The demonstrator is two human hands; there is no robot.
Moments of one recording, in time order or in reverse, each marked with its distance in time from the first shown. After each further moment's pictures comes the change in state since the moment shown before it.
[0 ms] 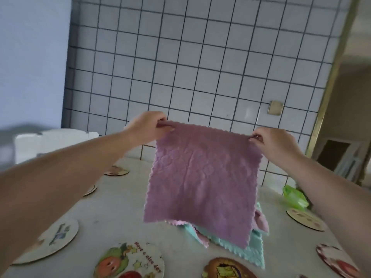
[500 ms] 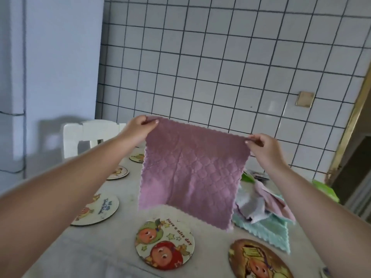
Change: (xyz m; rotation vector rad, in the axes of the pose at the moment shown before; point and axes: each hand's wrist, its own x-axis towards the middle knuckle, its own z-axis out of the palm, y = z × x) left_hand -0.088 -0.047 -0.040 -0.535 0.149 -0.517; right_hand -0.032 -0.079 0.063 0.874 0.033 0.260
